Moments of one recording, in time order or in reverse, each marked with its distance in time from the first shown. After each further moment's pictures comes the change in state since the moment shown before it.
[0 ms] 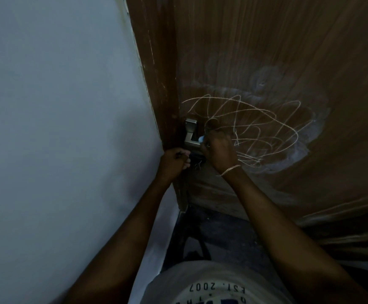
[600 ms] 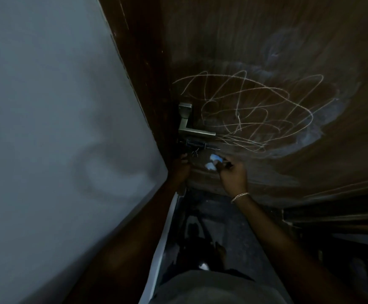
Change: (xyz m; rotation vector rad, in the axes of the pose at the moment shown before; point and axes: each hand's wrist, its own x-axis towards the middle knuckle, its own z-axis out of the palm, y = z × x) left_hand 0.035 -0.078 0.051 -0.096 -0.062 -0.368; right_hand -0.097 0.010 0.030 0.729 0.048 0.853
